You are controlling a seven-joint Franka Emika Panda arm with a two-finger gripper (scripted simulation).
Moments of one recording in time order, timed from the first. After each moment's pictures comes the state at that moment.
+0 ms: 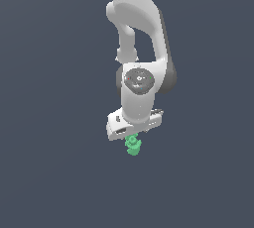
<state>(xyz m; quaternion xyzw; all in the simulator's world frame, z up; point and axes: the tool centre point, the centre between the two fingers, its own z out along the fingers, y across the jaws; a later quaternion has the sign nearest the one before) 0.085 0.028 0.123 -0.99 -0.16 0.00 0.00</state>
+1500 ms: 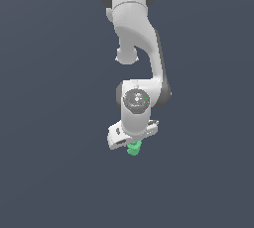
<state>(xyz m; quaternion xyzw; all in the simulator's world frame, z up) 0.094 0.025 0.063 -0.98 -0.18 0.00 0.00</state>
